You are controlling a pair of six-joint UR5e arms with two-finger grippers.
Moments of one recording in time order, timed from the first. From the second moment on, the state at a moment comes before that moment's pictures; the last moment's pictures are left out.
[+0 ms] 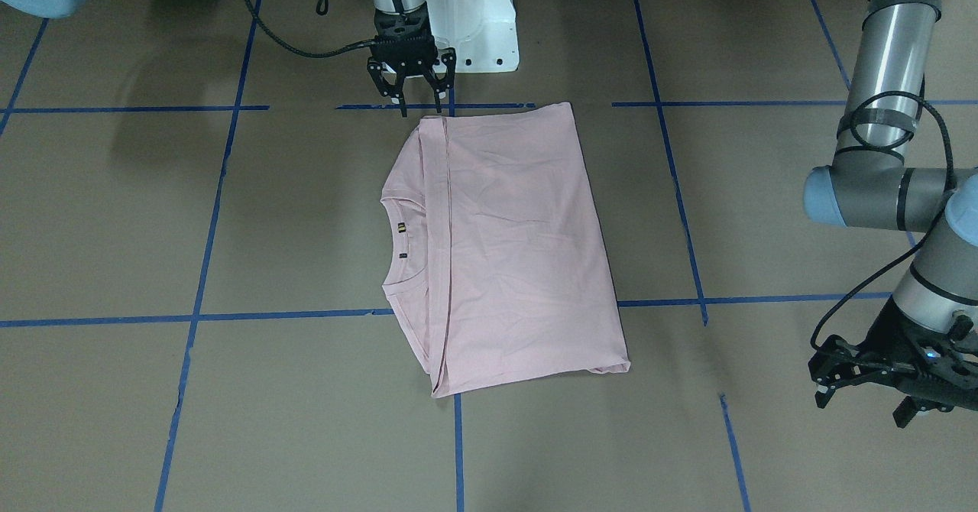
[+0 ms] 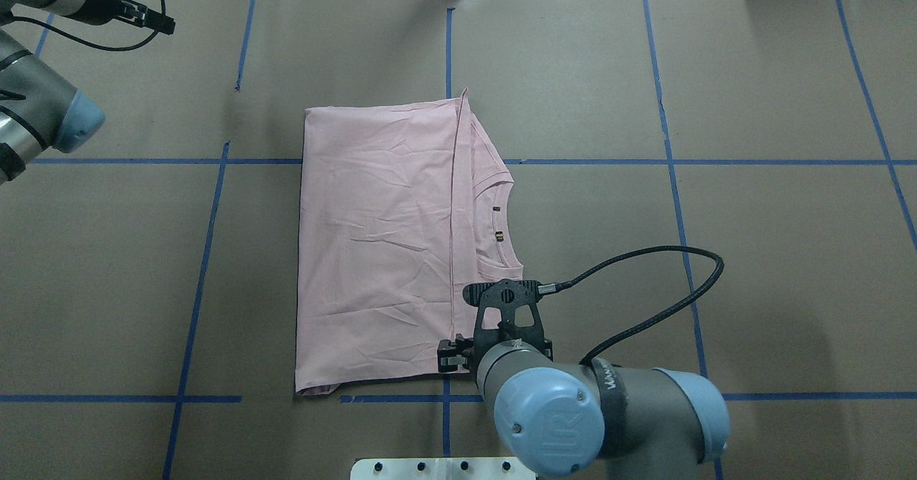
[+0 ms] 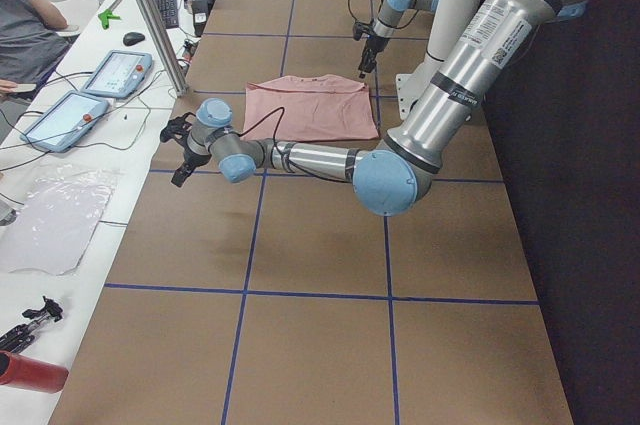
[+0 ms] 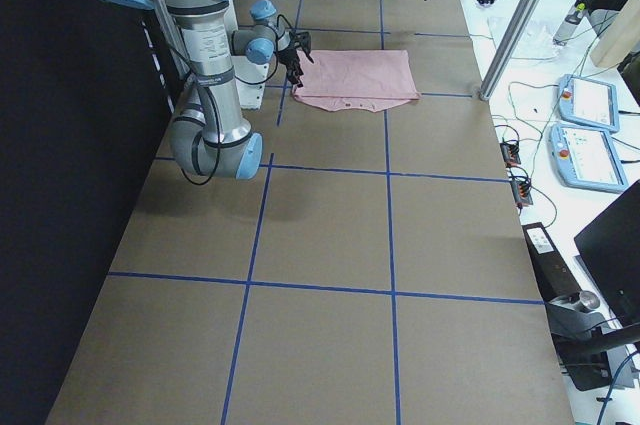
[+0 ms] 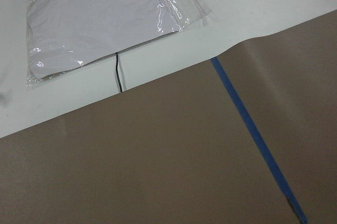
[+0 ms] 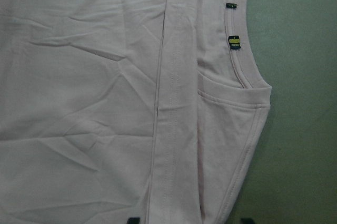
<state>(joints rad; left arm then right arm) -1.13 -2.12 -1.12 -2.40 -1.96 -0.53 0.14 -1.08 2.00 -1.55 1.34 1.40</state>
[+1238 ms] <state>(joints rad) -0.29 -1.64 -2.03 -2.19 -1.49 -1.91 0.33 -1.16 2.04 -1.42 1.52 1.36</state>
